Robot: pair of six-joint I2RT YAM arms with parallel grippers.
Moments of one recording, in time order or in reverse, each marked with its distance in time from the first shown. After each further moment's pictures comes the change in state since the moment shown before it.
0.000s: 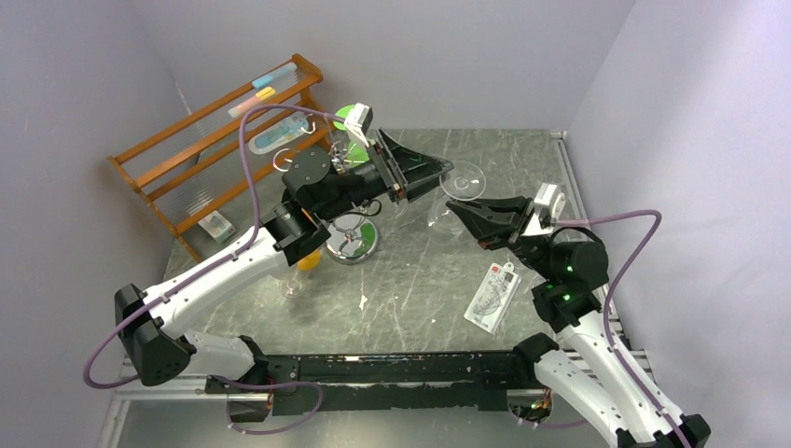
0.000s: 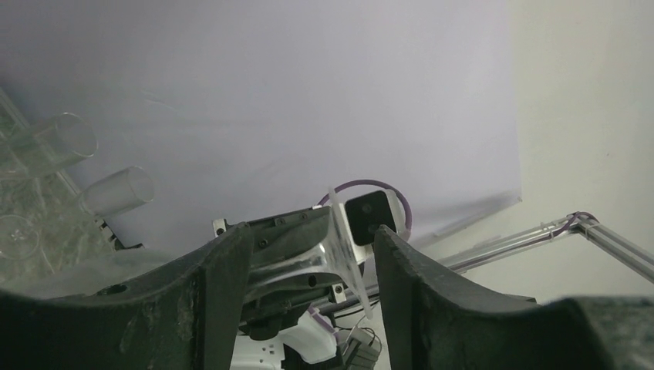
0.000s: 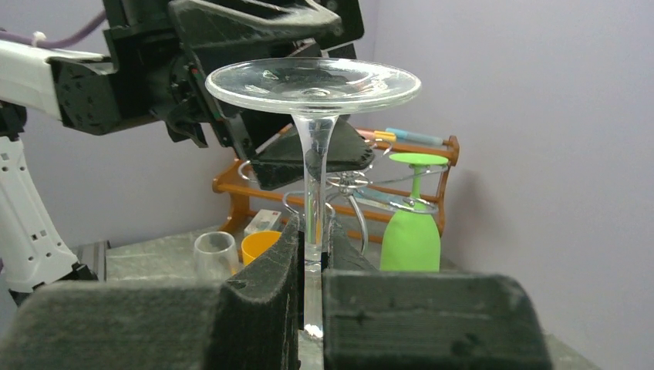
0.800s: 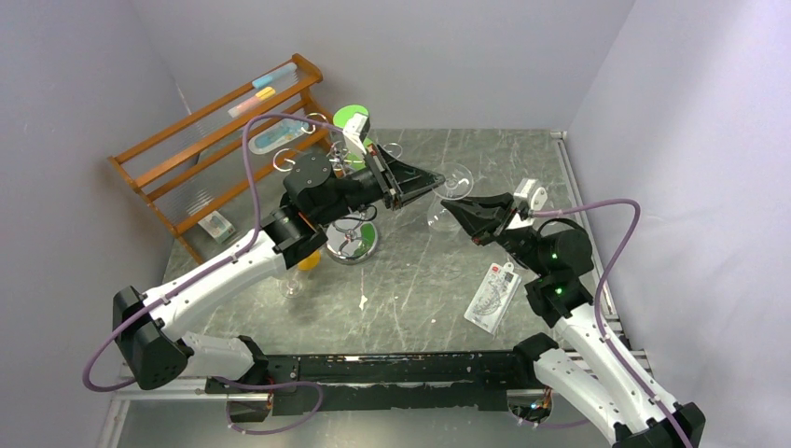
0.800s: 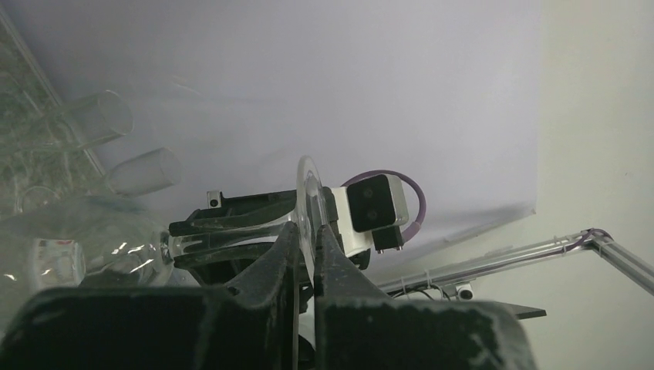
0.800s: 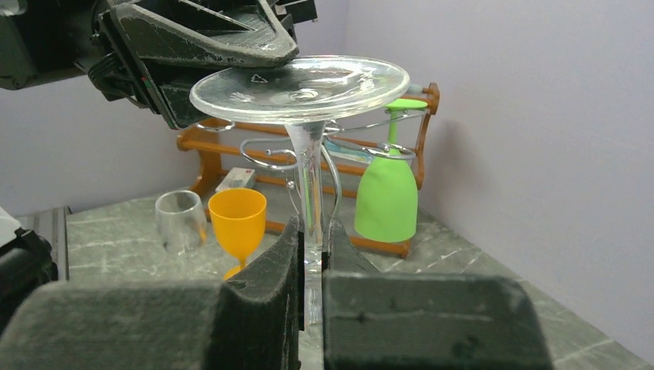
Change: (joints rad) left arm 0.024 -0.027 -0.079 -0.011 0.019 -0.026; right arm -0.005 0.060 -0.032 -0.047 0.017 -0.075
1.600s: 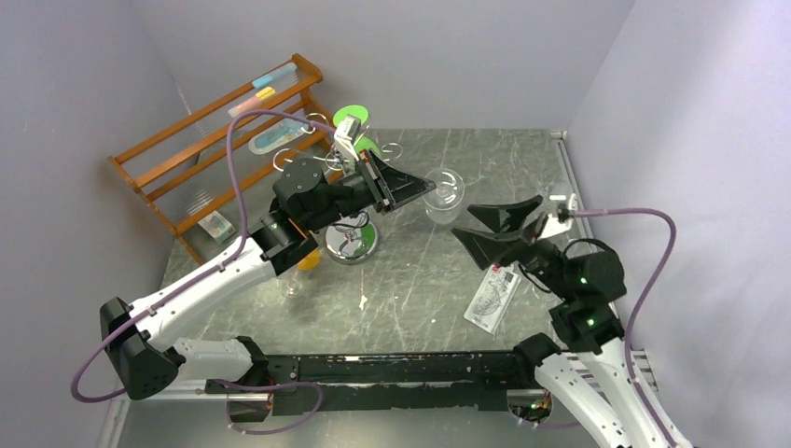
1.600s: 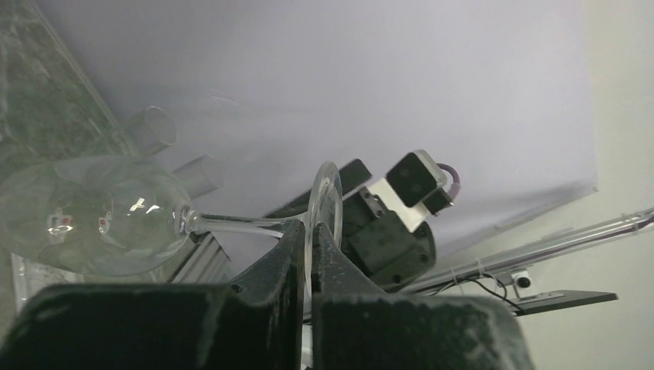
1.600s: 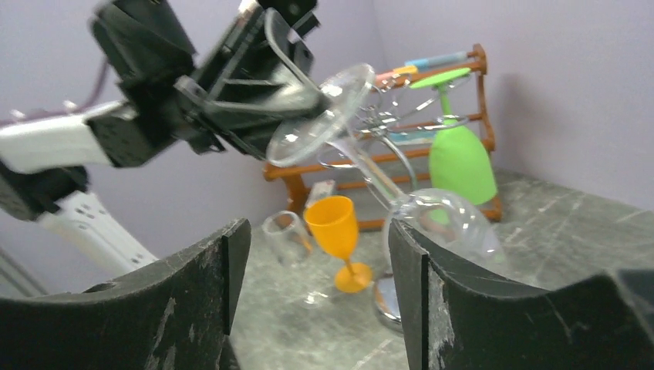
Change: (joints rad) left arm 0.008 -0.067 -0.038 -0.050 -0.019 0.148; right arm 0.000 -0.186 0.075 -0.334 0.075 0.284
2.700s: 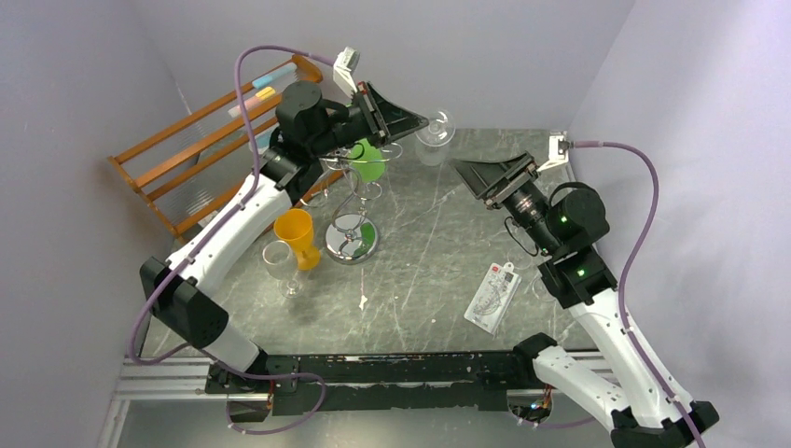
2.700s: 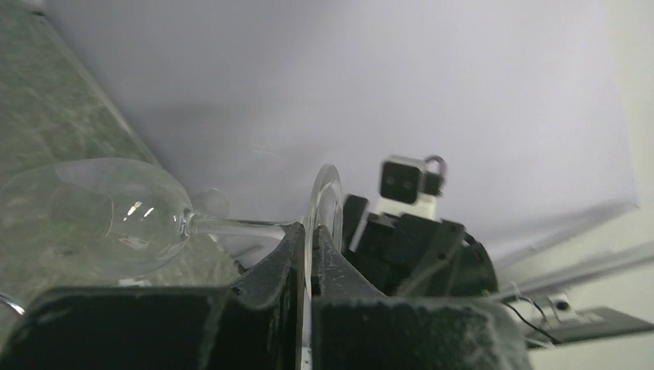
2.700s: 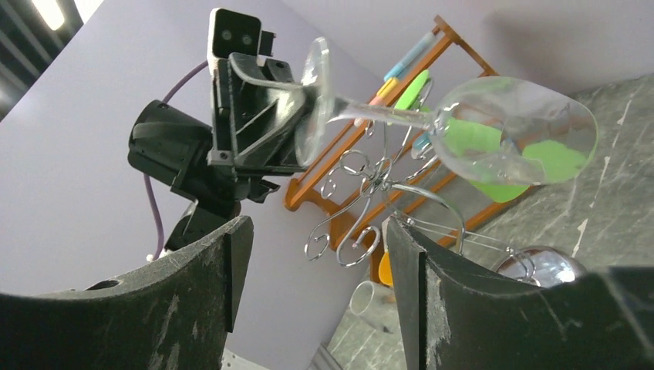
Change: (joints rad) left arm 0.258 0.300 0.424 -0.116 0.304 0.089; right arm 0.000 0.295 0.288 -0.113 0.249 0.560
